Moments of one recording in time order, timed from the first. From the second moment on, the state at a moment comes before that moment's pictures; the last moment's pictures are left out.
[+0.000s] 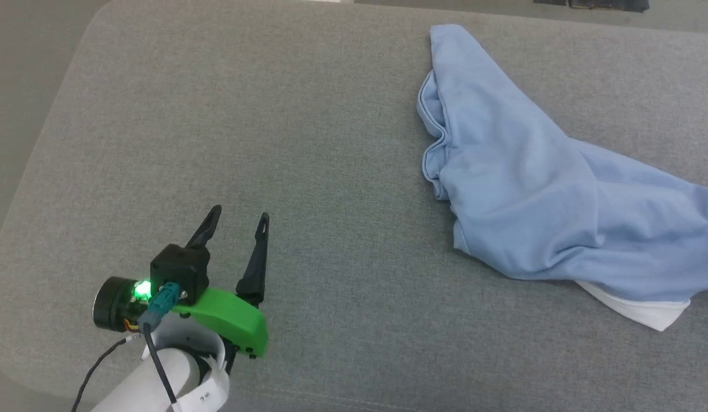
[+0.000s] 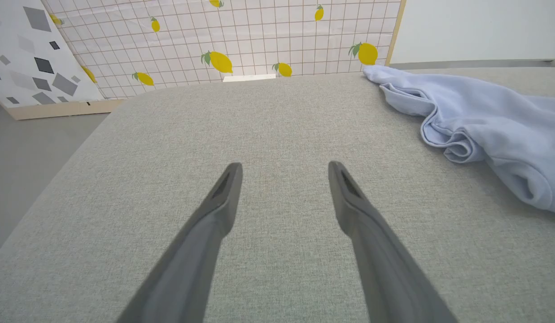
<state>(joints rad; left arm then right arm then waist) -0.28 0.54 -0.66 -0.11 -0.57 0.38 -0.10 -0.32 -0.68 -0.11 0.40 0.24 0.13 0.55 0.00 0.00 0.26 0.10</state>
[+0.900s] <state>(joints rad) -0.25 0.54 -0.67 -0.17 -0.67 0.35 0.00 -0.05 -0.16 -0.18 -0.09 0.23 0.13 -0.04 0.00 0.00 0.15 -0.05</state>
